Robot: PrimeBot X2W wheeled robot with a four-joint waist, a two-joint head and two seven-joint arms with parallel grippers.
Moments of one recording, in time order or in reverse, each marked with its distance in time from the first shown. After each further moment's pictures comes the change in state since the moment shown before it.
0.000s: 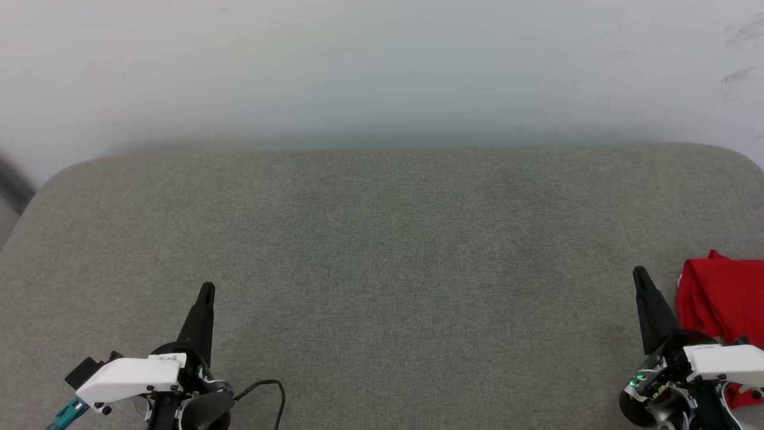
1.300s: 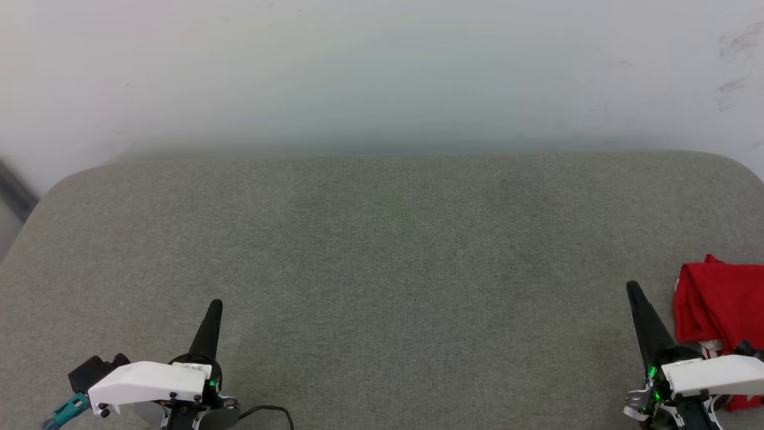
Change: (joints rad) left arm 0.036 0.054 -0.091 -0.014 0.212 0.066 -0.072; right arm 0.059 -0.001 0.018 -0.059 -0.270 0.000 -0.018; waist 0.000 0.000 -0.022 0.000
